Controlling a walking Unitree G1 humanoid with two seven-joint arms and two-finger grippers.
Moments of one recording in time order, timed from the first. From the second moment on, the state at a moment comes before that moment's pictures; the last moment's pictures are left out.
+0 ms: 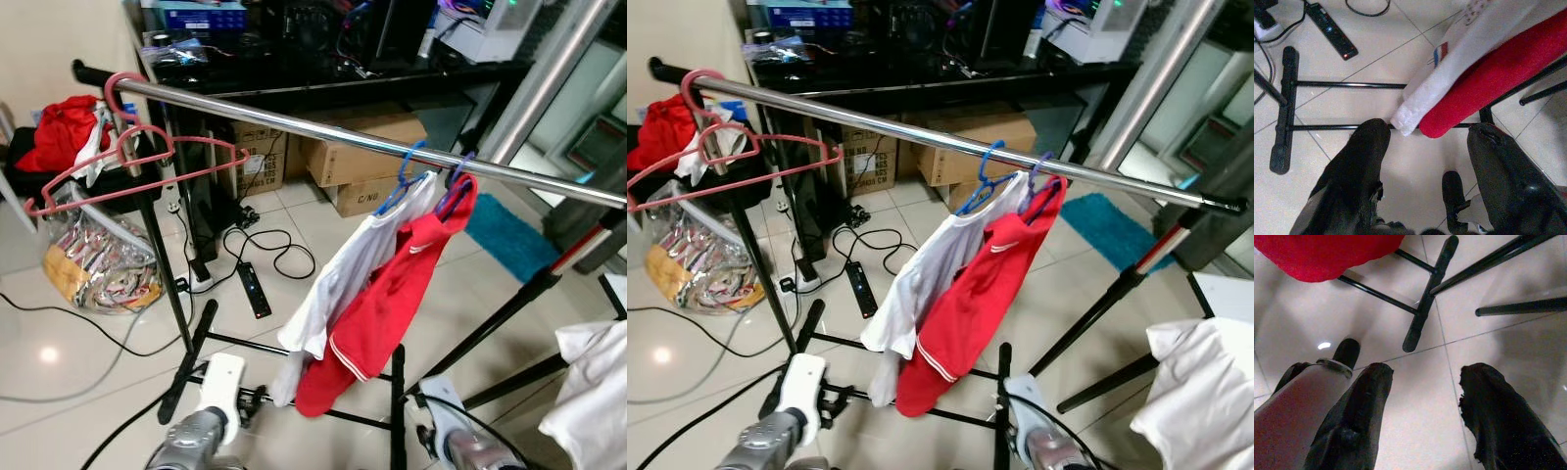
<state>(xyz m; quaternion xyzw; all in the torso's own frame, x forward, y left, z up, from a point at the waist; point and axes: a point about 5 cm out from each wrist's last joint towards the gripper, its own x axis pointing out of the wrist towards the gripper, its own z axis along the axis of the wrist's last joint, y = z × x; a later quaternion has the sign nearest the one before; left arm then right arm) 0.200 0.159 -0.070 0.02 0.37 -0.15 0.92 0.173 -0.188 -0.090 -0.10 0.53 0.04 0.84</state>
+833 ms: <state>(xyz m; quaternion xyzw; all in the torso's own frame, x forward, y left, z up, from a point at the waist) 0.203 0.159 -0.067 0.05 0.35 -0.17 0.92 0.174 -0.188 -0.089 -0.09 0.51 0.02 0.86</state>
